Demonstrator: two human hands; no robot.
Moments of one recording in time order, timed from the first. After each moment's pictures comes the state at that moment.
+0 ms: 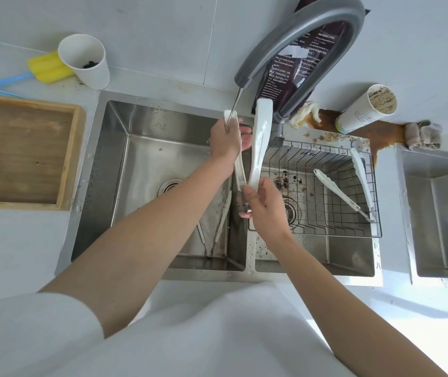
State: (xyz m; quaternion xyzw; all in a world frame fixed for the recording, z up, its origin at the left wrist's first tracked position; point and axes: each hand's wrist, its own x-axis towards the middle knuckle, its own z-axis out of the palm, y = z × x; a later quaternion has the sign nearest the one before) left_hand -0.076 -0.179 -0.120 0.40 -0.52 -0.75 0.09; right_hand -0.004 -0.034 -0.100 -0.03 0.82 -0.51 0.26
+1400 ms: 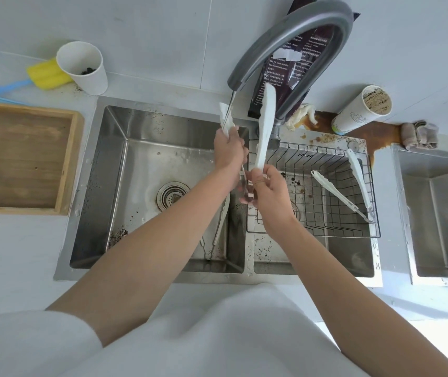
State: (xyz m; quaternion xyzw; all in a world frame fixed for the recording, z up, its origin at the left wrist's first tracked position) left_hand -0.070 -0.160 -0.119 0.41 -0.45 -0.79 0.08; right_hand -0.025 -0.046 -0.081 0.03 0.75 -0.60 0.28
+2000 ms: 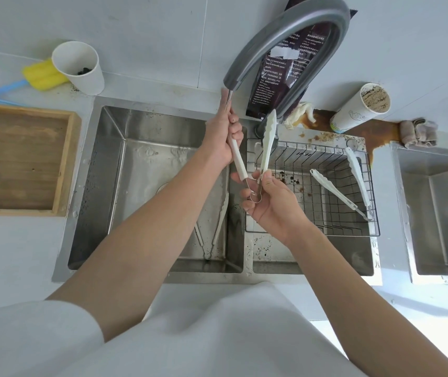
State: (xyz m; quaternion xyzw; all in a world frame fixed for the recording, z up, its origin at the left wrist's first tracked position) left_hand -0.083 -0.191 -0.090 0.32 -0.20 -0.92 0.05; right_hand -0.029 -0.031 -0.073 0.18 0.45 -0.77 0.43
